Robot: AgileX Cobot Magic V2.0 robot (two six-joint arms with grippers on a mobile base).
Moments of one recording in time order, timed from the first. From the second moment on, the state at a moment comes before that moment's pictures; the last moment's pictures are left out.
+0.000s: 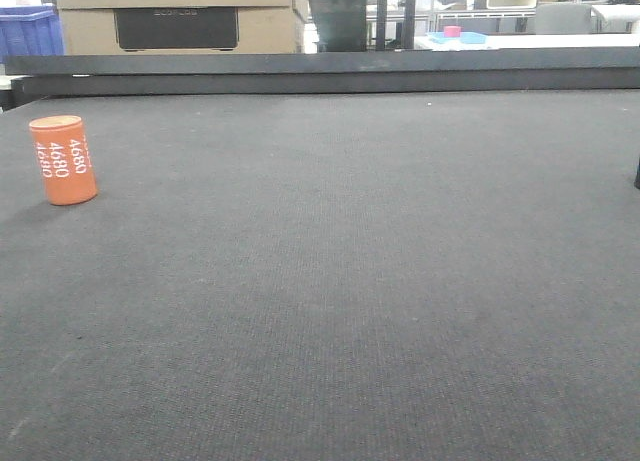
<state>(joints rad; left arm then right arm) -0.15 0.00 0.00 0.00 0.04 -0.05 0.04 0.00 0.00 0.07 0.01 -0.01</state>
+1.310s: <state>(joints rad) -0.15 0.50 -0.60 -0.01 0.46 -0.05 0.04 0.31 -0.43 0.07 0.36 -0.01</state>
